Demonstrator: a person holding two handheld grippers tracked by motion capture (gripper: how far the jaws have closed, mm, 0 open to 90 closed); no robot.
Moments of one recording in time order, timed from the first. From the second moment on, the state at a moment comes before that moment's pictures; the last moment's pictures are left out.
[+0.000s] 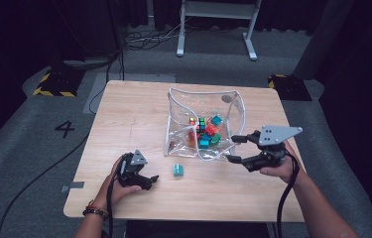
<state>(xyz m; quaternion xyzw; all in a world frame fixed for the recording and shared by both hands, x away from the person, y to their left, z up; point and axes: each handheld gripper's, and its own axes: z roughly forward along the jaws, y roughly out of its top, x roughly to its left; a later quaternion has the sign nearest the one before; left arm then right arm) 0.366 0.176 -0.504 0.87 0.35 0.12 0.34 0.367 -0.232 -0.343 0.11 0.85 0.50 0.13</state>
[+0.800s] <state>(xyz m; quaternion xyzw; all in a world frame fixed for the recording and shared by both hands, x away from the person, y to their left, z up) 0.367 0.176 -0.504 0.87 0.35 0.12 0.34 0.339 -0.137 -0.464 0.09 0.88 0.46 0.06</state>
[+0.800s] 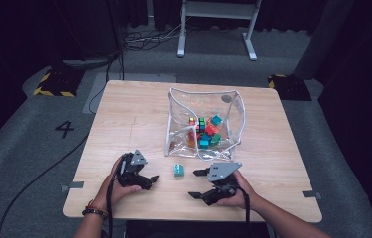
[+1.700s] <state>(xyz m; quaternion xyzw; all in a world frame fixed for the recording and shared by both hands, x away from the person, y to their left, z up) 0.366 0.176 -0.504 0.87 0.35 0.12 0.34 0.381 -0.072 -0.501 0.12 0.89 0.41 0.12</state>
